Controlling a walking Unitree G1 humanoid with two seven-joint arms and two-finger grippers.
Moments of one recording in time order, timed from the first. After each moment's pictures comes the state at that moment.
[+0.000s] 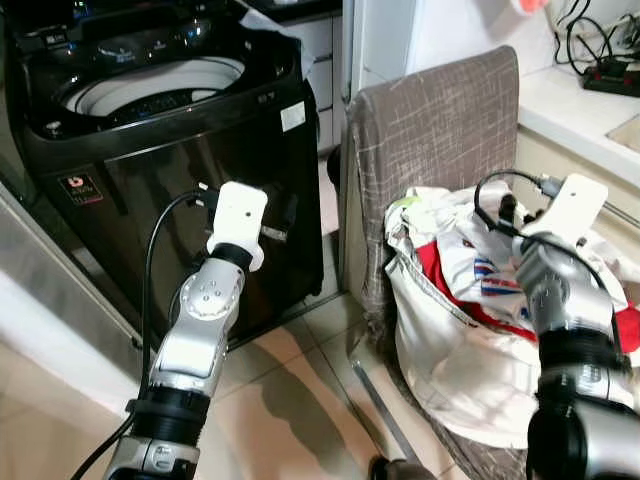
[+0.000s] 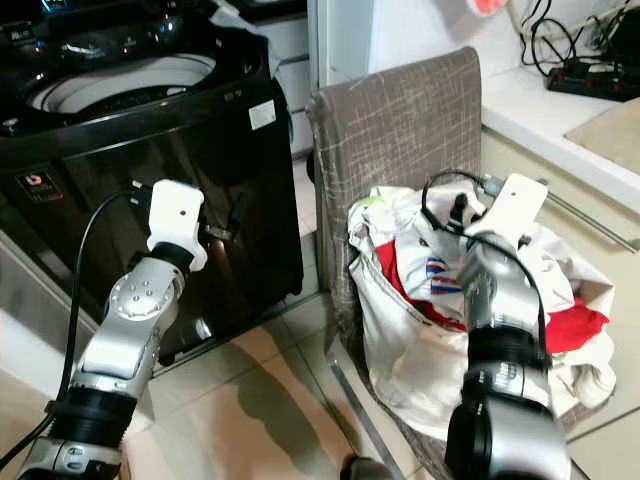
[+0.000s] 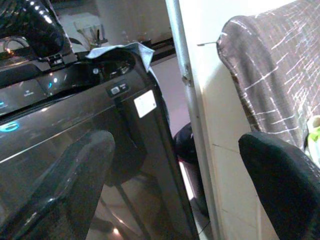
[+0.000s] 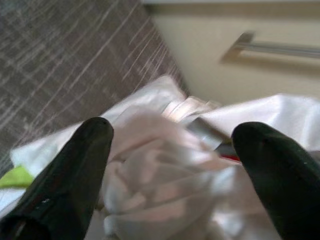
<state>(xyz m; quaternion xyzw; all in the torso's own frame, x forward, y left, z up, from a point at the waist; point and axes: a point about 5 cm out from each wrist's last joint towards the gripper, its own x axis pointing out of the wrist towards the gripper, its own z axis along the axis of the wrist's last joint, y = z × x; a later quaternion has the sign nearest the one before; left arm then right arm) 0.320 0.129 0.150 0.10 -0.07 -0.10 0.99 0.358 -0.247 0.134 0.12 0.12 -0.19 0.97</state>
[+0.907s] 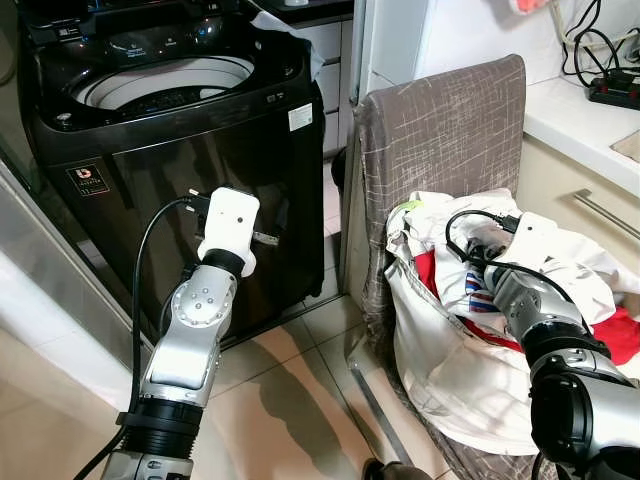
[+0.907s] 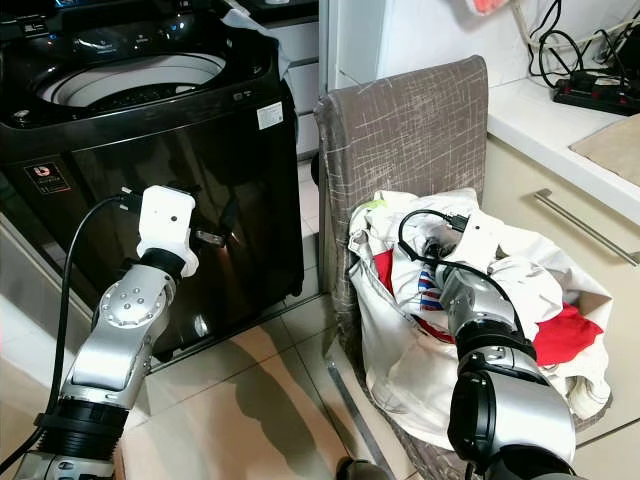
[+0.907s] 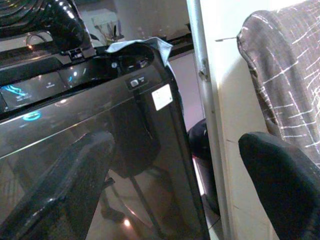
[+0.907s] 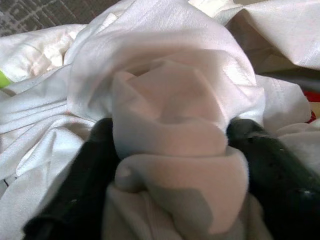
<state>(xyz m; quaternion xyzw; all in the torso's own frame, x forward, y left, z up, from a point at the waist) 0.312 0.137 0.149 0.11 -0.06 -0.09 0.99 0.352 -0.233 0.076 0.12 0.23 -0.16 0.95</state>
